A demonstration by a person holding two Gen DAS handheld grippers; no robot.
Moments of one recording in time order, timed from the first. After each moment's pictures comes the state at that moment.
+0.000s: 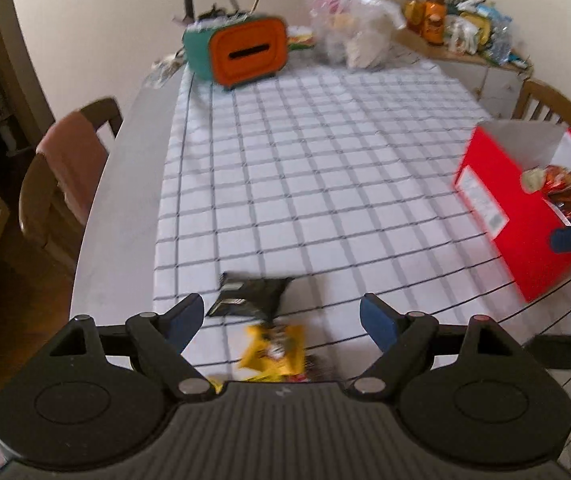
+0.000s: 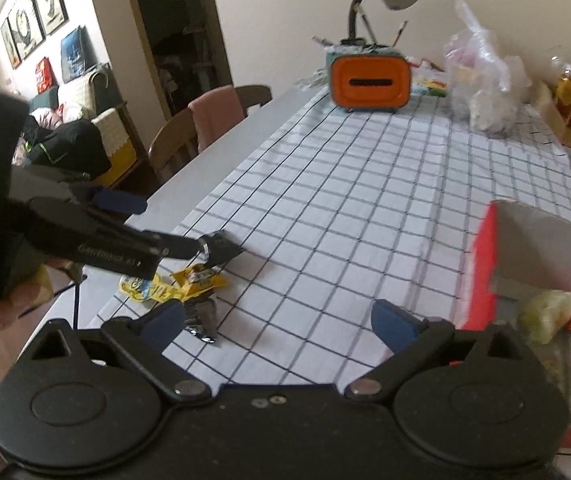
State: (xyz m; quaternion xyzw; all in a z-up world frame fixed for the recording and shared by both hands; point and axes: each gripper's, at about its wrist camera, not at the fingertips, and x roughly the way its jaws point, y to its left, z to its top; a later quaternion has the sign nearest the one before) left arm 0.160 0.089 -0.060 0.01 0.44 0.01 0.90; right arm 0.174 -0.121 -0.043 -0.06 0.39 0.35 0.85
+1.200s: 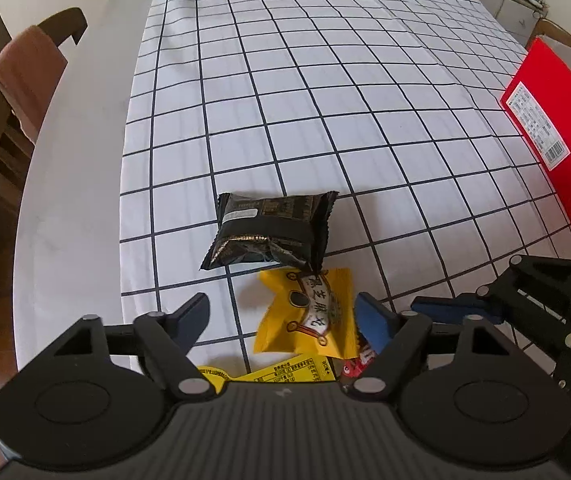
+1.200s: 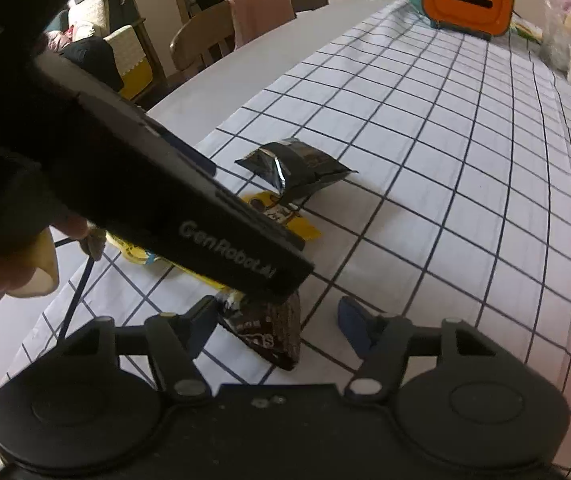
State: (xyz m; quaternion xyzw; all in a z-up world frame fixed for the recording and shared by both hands) left arm 0.211 0.123 -0.147 0.00 0.55 -0.02 0.83; right arm 0.184 0.014 -0.155 -0.13 0.47 0.37 0.79
